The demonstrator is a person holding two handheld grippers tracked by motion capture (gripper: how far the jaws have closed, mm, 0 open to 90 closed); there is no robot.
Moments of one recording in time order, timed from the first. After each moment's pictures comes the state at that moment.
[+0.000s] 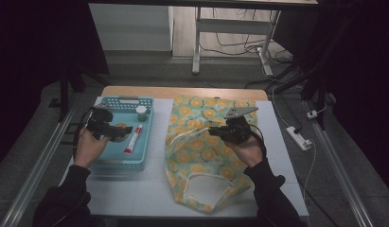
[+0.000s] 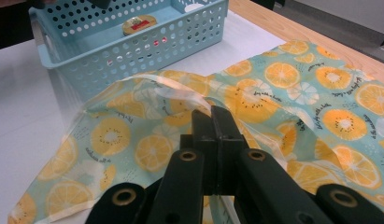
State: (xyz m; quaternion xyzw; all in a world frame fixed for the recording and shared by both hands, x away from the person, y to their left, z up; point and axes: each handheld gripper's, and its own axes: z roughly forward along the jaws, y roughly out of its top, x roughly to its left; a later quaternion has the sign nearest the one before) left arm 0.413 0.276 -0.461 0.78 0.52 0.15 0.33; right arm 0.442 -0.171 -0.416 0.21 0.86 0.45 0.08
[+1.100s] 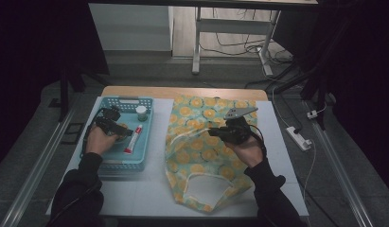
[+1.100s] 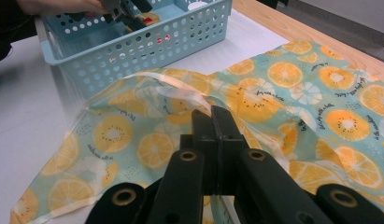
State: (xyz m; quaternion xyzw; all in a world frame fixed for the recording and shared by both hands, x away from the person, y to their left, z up) left arm 0.467 0.279 -0.520 0.79 0.58 0.09 0.18; right arm 0.441 -0.171 -0.416 0.21 0.87 0.45 0.08
